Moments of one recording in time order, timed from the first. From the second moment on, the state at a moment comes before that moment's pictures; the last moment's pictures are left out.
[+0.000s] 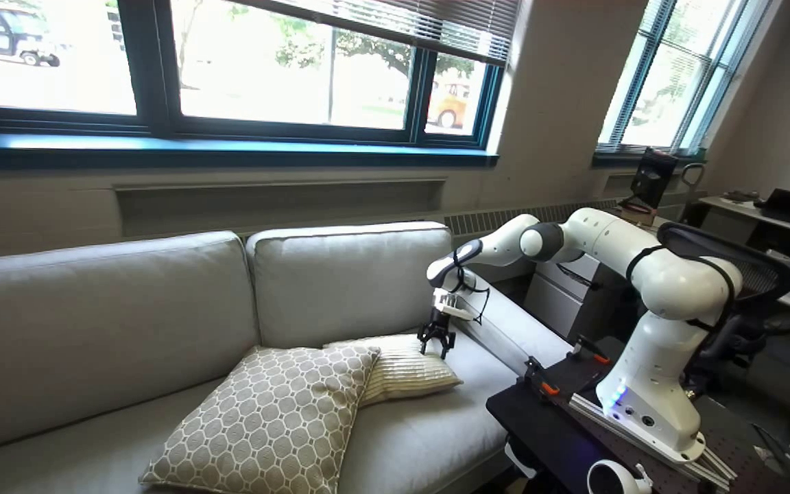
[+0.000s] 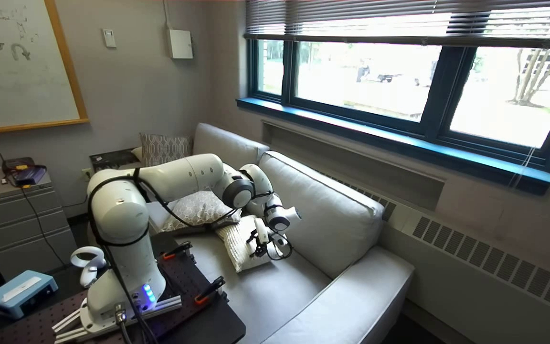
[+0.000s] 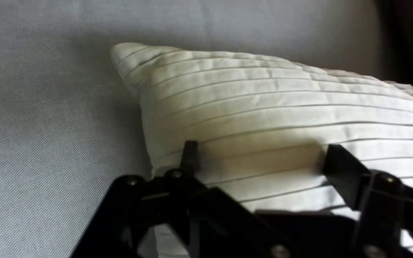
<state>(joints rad) -0.05 1.47 0.12 -1.10 0.39 1.95 0.01</state>
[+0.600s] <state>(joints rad) -0.09 1.47 0.17 -1.10 0.41 1.94 -0.05</state>
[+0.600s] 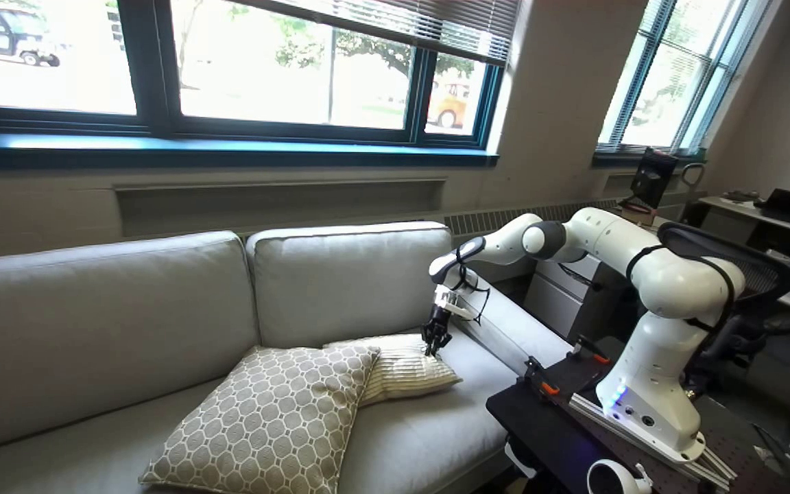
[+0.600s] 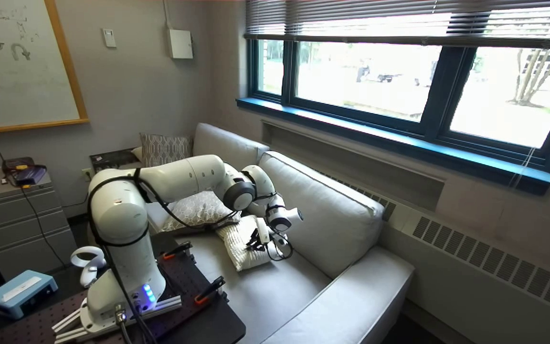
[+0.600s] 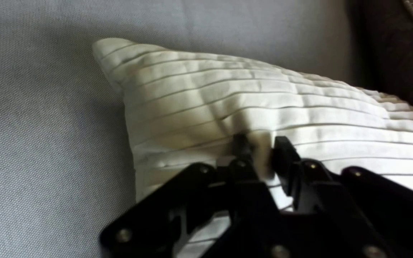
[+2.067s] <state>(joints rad) -0.34 1.31 0.12 -1.22 0.46 2.32 -0.28</state>
